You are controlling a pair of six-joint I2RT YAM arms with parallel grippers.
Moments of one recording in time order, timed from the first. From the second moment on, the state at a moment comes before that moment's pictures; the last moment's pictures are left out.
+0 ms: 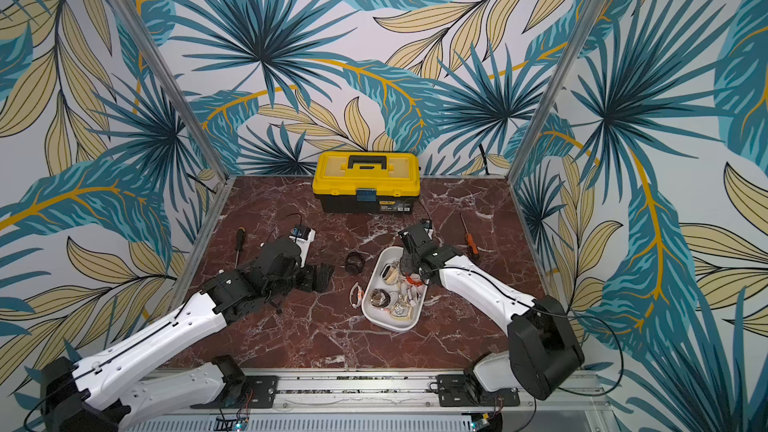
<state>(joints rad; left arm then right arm) -0.73 1.05 0.87 -0.55 -0.17 -0.42 0.52 1.39 0.94 -0.56 0.29 0.63</state>
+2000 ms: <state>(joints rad) -0.73 1.06 0.81 -0.51 -0.12 -0.46 0.51 1.40 0.80 -0.50 0.00 0.65</state>
